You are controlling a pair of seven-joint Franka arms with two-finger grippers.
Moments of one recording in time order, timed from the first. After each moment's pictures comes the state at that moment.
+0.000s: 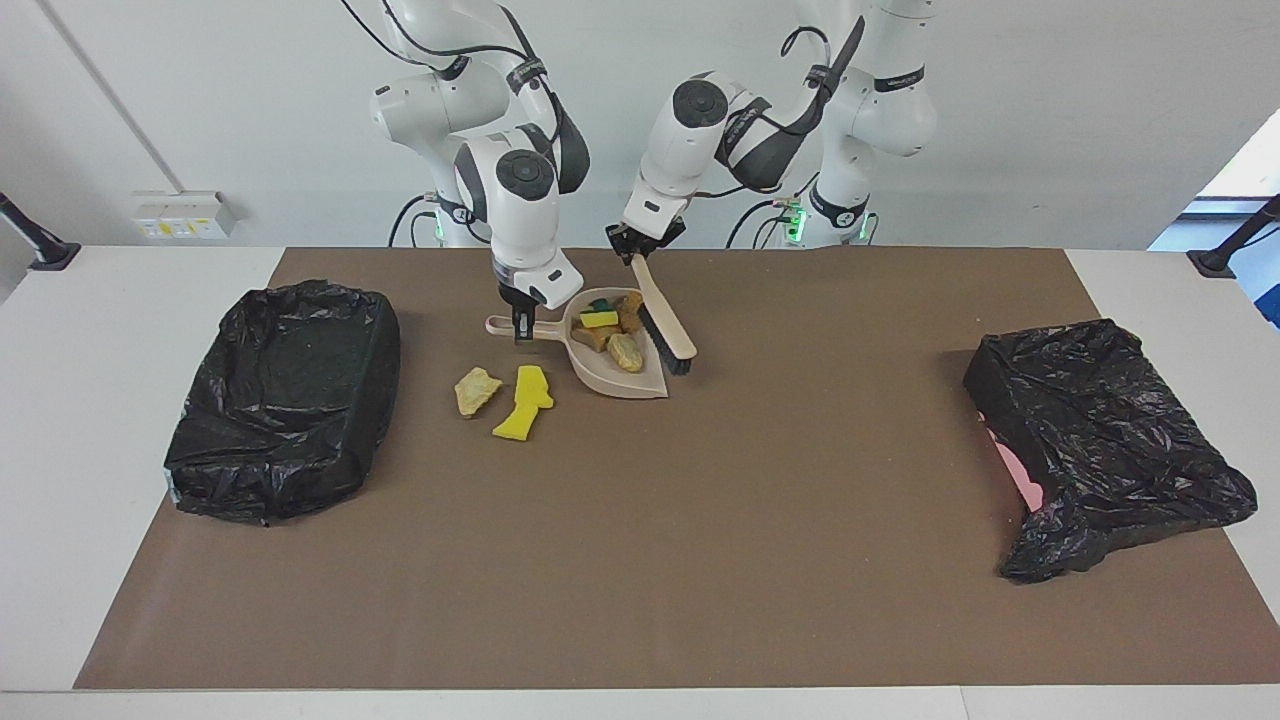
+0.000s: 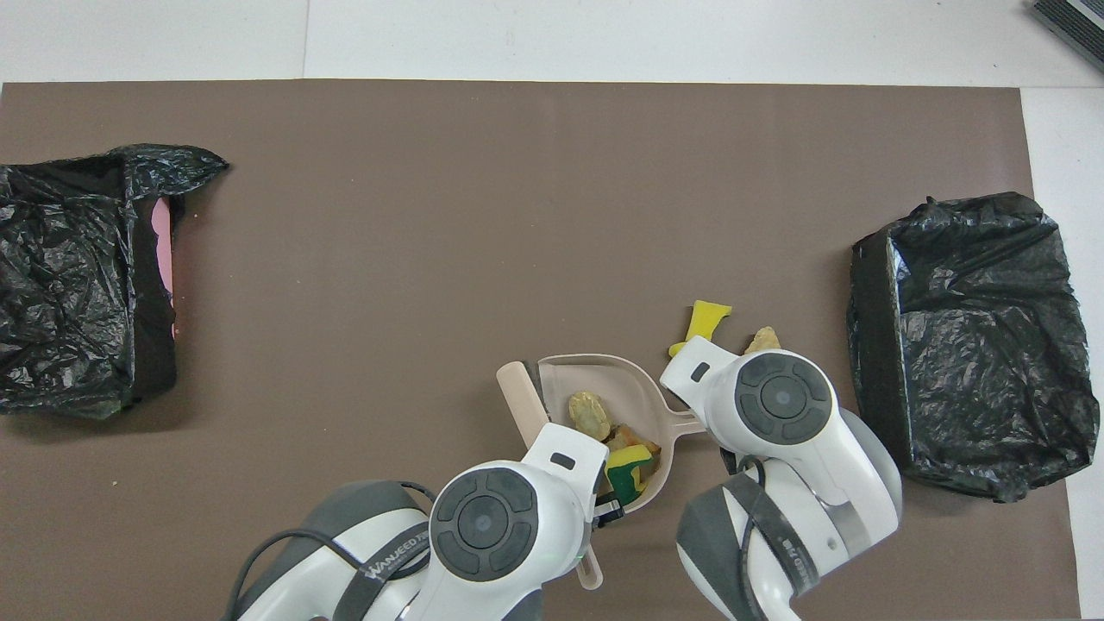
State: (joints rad) left arm -0.81 -0.10 -0.09 -2.17 -0.31 2.01 -0.96; right arm 0.39 -0.06 0.02 -2.30 -0.14 2.10 -1.15
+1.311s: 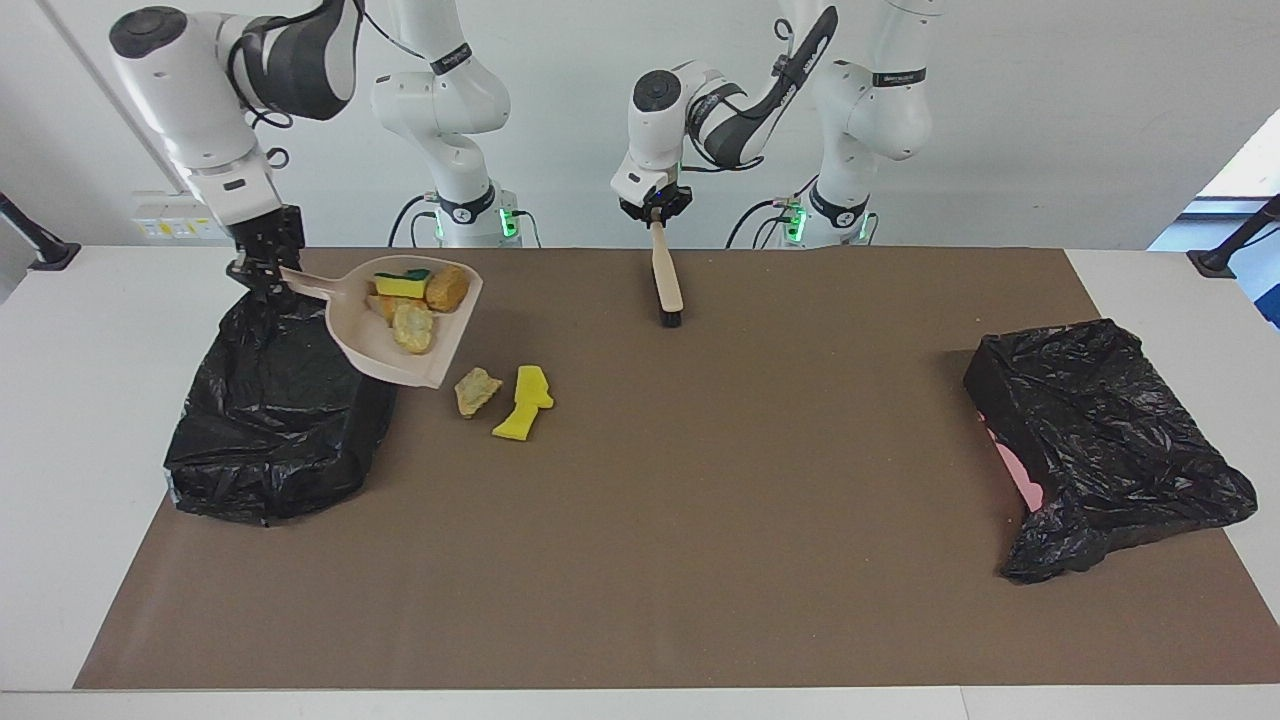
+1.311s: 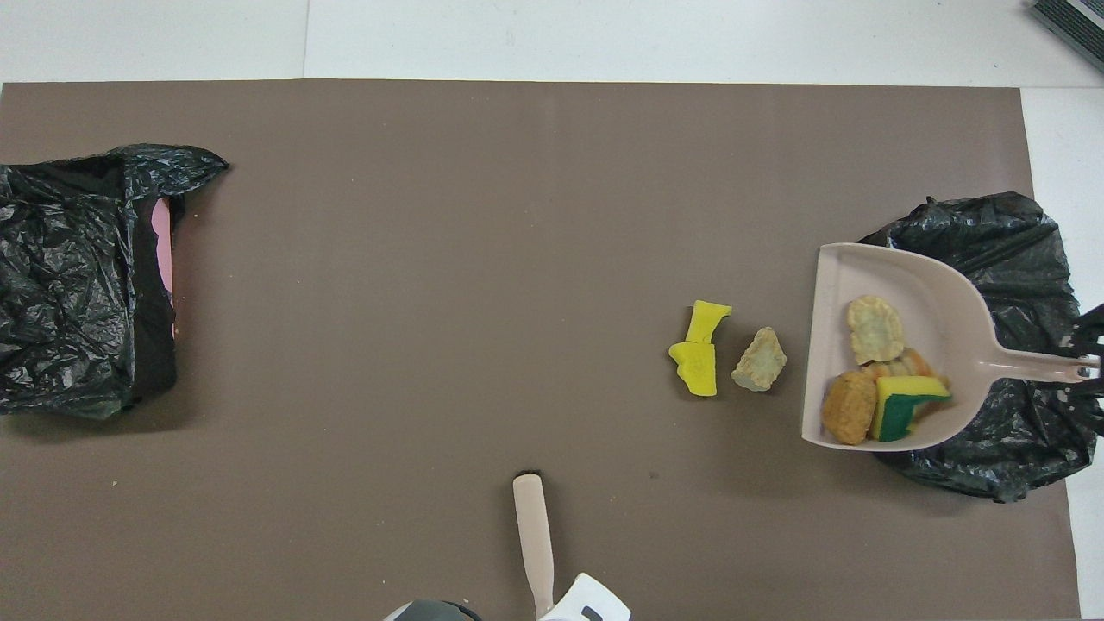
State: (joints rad) left arm -1.06 -0.12 -0.13 -2.43 -0.29 2.18 -1.05; right arm -0.03 -0.24 -0.25 -2.08 -0.10 1.93 -1.60
